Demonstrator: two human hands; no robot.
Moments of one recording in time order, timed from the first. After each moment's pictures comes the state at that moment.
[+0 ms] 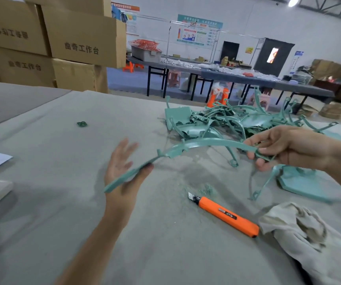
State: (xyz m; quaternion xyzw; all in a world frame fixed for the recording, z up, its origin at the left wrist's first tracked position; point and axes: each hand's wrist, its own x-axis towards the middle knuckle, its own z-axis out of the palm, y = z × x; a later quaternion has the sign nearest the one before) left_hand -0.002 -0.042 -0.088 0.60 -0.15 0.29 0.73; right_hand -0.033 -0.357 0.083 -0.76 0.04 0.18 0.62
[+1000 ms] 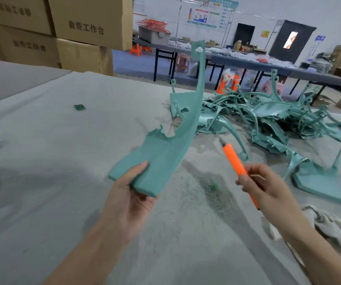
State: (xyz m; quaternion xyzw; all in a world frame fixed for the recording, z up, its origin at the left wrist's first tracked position) left_hand -0.024 -0.064 -0.081 0.25 0.05 -0.11 0.96; right_hand -0.059 -0.322 -0.056 -0.87 0.03 -0.15 0.47
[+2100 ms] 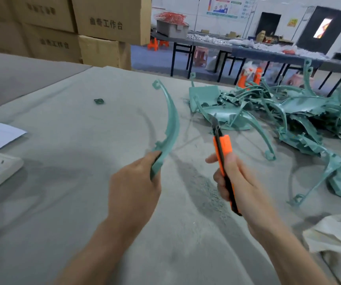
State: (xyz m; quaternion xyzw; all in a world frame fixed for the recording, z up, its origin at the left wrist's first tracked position) left_hand -0.019 -0.047 -0.084 0.90 -0.05 0.34 0.28; right_hand -0.035 -0.238 -0.062 -0.77 -0.05 -0.06 0.64
